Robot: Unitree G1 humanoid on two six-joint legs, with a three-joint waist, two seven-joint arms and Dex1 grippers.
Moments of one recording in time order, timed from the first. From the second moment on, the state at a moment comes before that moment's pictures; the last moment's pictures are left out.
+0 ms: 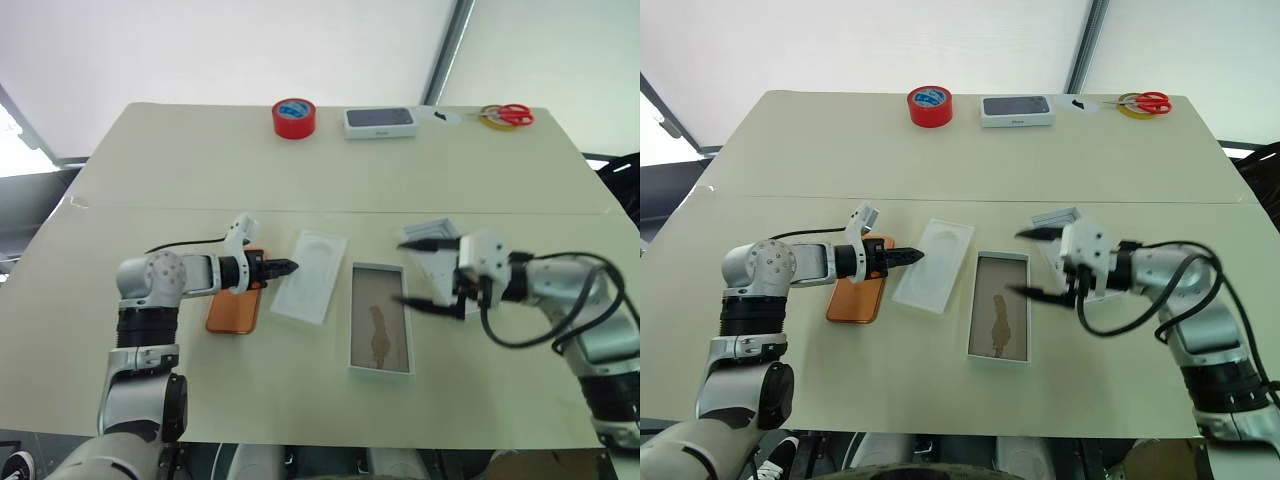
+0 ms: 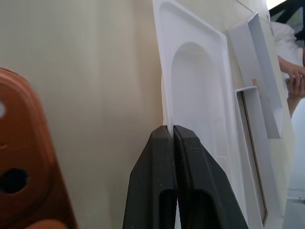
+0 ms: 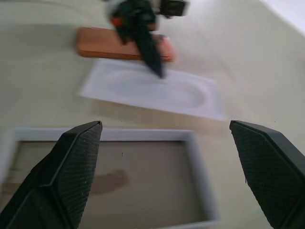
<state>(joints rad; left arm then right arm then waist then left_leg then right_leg) -0.65 0.32 0.29 0.20 -0.70 1.40 -0.51 -0.20 -0.80 0.02 -0.23 0.42 0.18 1.21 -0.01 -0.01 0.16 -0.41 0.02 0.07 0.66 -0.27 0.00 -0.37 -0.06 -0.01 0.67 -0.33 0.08</state>
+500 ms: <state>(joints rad) -0.65 0.25 0.43 0.07 -0.73 1.38 -0.35 -0.11 -0.82 0.22 -0.26 0.26 0.08 1.31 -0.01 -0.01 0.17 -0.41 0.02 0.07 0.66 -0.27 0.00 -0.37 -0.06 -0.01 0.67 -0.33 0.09</state>
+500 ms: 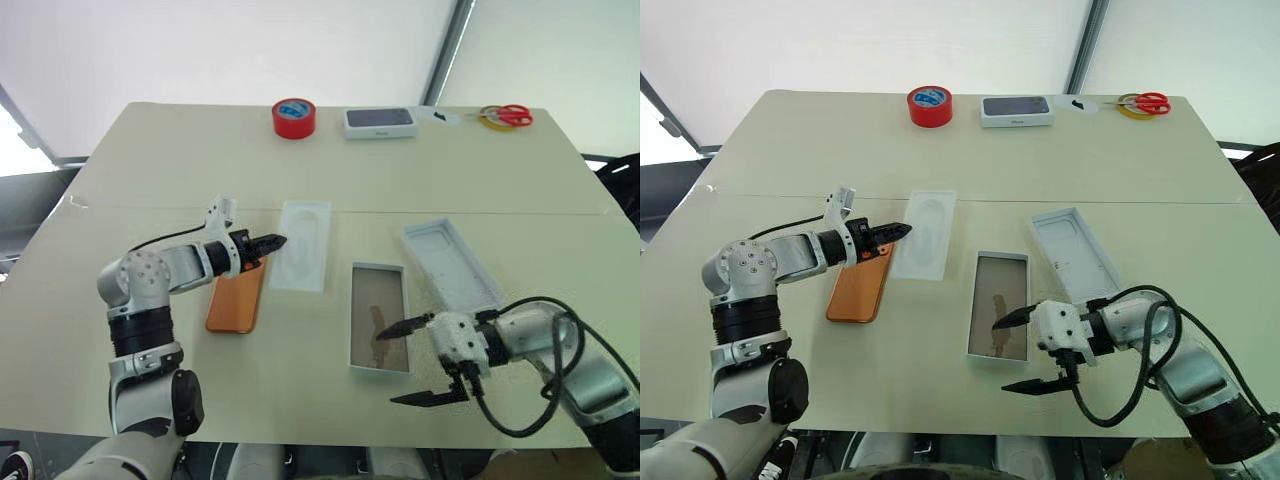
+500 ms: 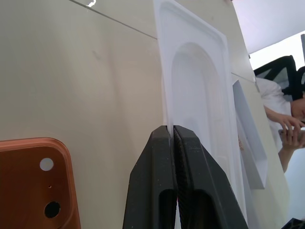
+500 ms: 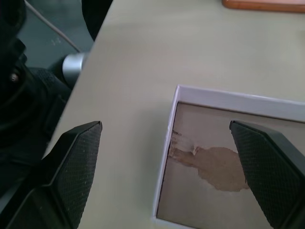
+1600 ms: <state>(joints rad) -0.67 0.07 0.41 0.02 -0.81 1.27 -0.21 -0.45 -0.64 0.20 0.15 0.14 -0.07 1.16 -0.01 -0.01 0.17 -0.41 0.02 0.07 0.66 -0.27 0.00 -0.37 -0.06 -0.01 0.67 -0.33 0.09</state>
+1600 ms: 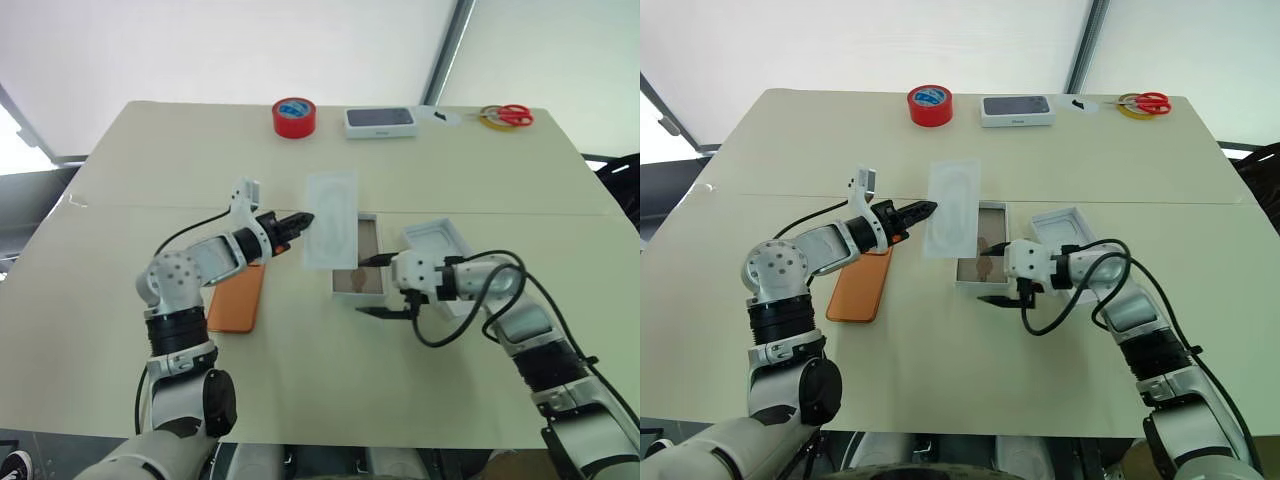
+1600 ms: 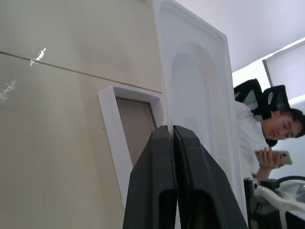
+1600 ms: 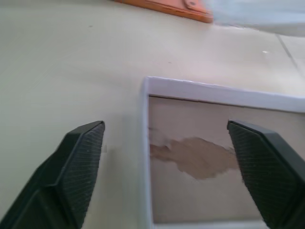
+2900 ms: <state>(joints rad) -0.55 0.17 0.13 -0.16 -0.66 0.96 -0.31 -0.52 -0.62 0.06 0.31 0.19 -0.11 1.05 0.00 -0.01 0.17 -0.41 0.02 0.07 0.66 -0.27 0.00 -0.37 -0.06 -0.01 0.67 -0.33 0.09</state>
